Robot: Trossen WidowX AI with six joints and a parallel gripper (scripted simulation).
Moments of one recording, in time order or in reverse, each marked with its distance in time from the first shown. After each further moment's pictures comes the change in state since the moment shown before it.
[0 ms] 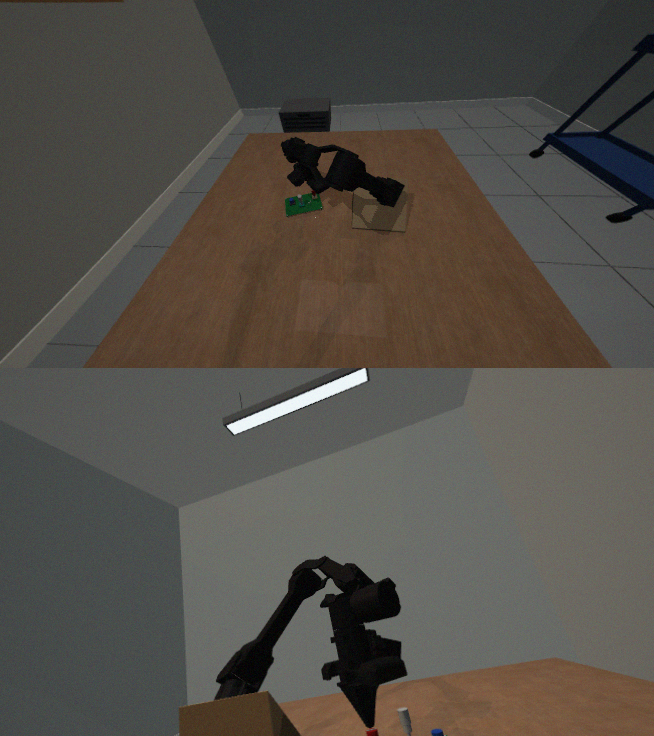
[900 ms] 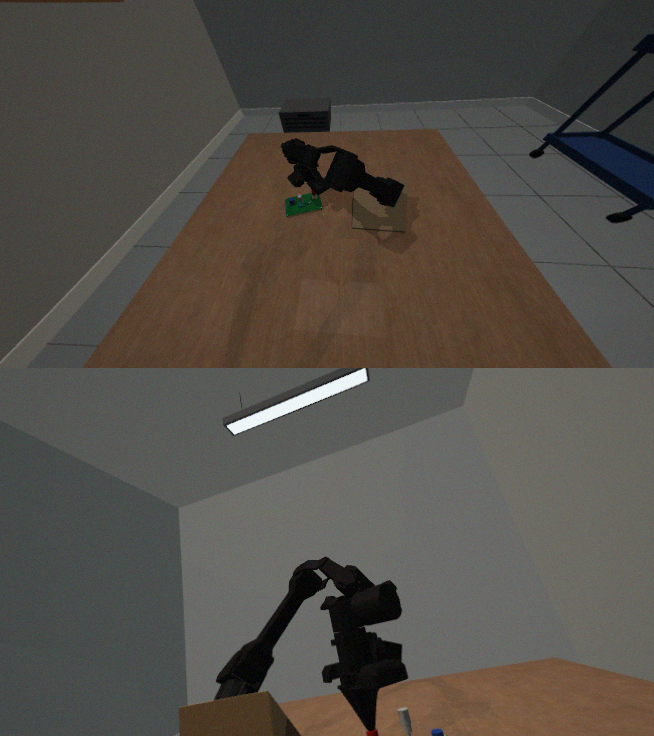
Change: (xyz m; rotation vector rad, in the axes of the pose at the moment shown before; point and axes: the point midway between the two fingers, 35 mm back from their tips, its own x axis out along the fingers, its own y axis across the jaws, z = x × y) arm 0.005 0.000 0.000 0.000 0.000 0.000
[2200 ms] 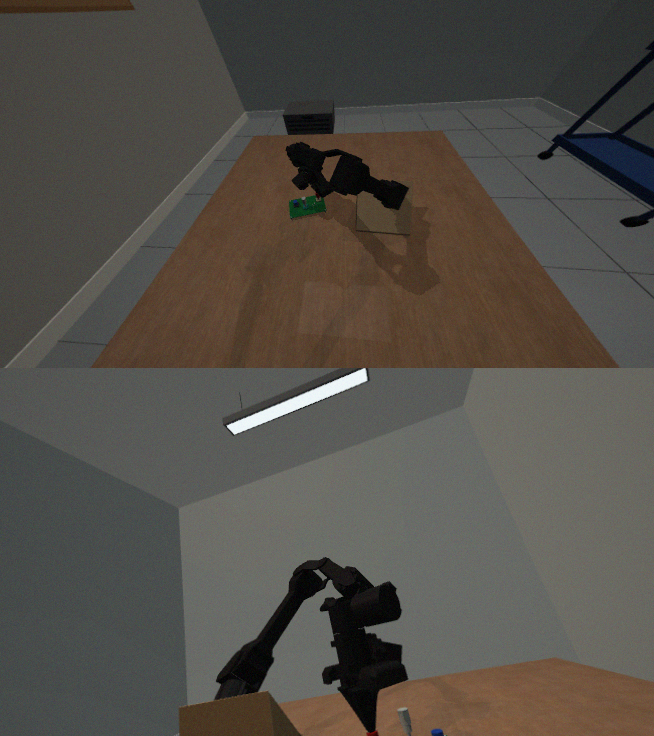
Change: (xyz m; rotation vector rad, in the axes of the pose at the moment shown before) arm 0.003 0.000 -0.001 0.008 -0.003 -0.002
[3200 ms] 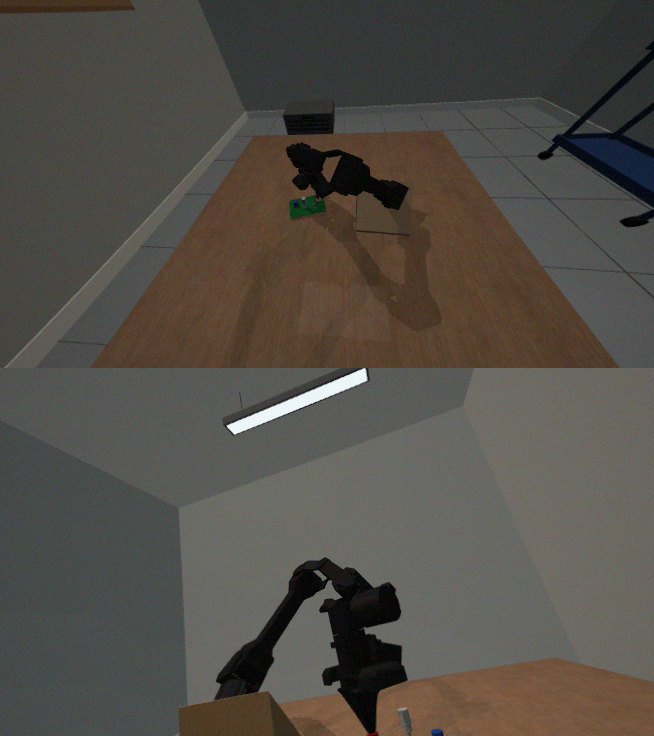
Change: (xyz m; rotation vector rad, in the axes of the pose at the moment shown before) arm 0.002 0.000 -0.001 0.007 -0.003 -0.006
